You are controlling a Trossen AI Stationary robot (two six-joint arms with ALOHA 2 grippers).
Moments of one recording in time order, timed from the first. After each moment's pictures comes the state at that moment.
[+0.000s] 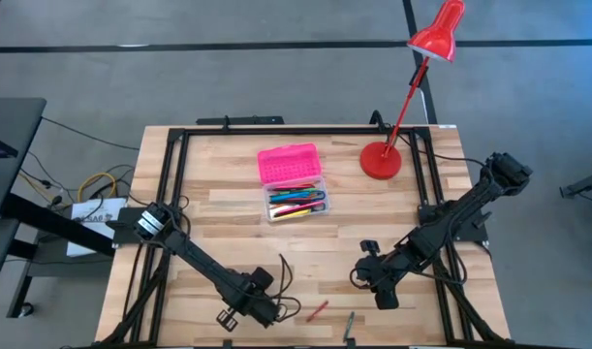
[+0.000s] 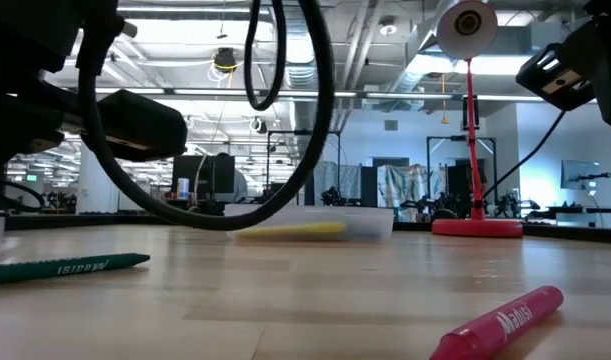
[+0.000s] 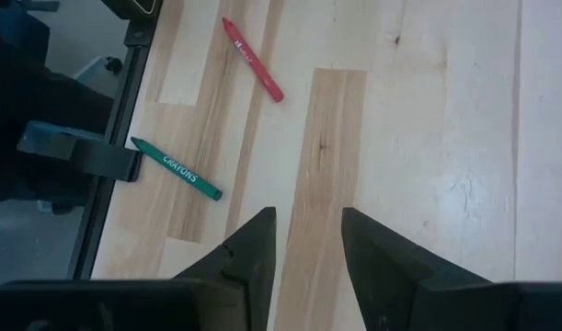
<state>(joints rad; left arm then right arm) -0.63 2.08 1.44 -0.94 0.13 0.04 0.67 1.41 0.84 -0.41 0.08 0.47</state>
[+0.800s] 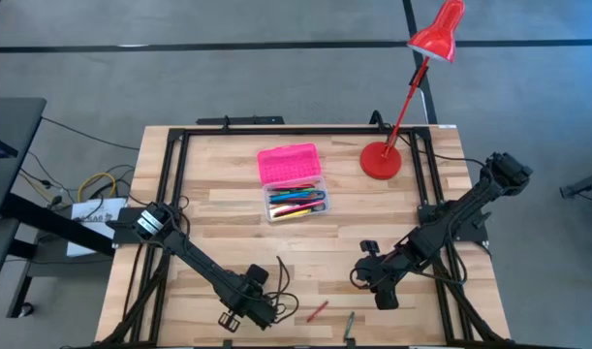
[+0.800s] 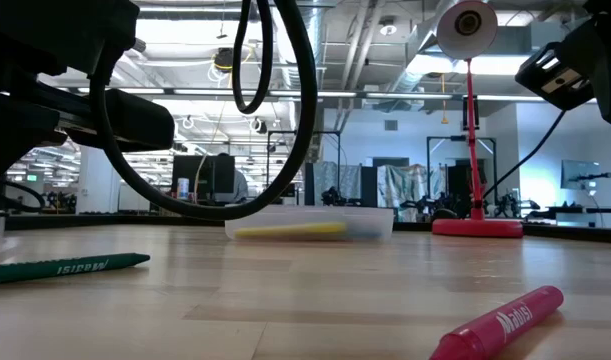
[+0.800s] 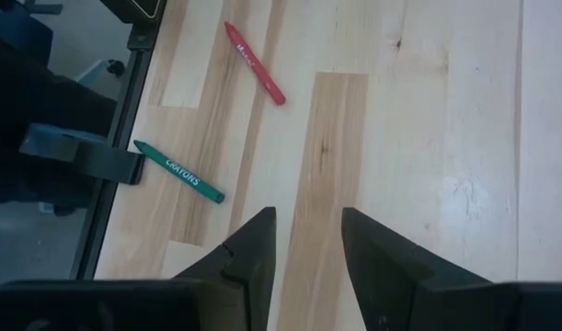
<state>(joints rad) -0.62 2.08 1.43 -0.91 0.00 -0.13 0.67 1.41 0.84 -0.40 0.08 0.47</state>
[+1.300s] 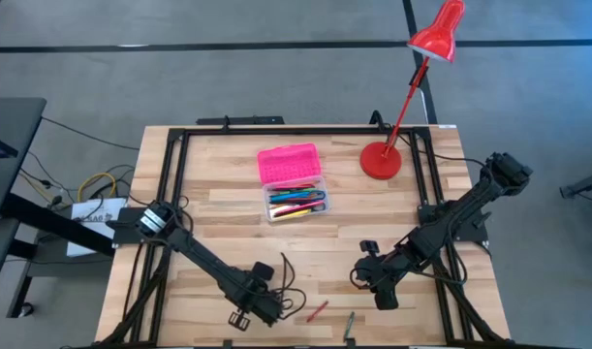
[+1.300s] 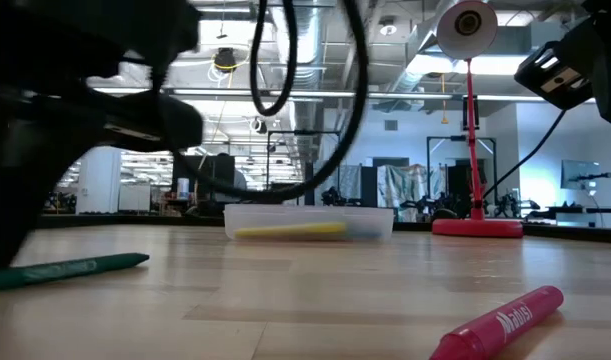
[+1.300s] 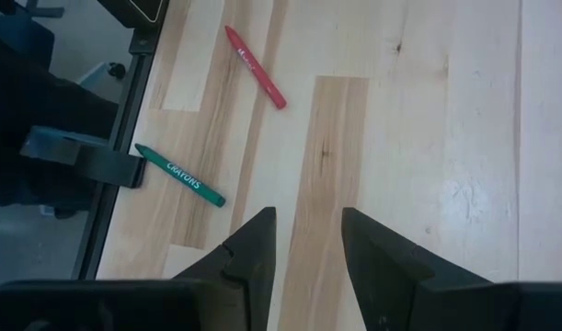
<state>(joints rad) -0.58 2.08 1.45 -0.83 -0.04 -0.18 0.67 1.41 0.84 -0.40 0.08 0.47</state>
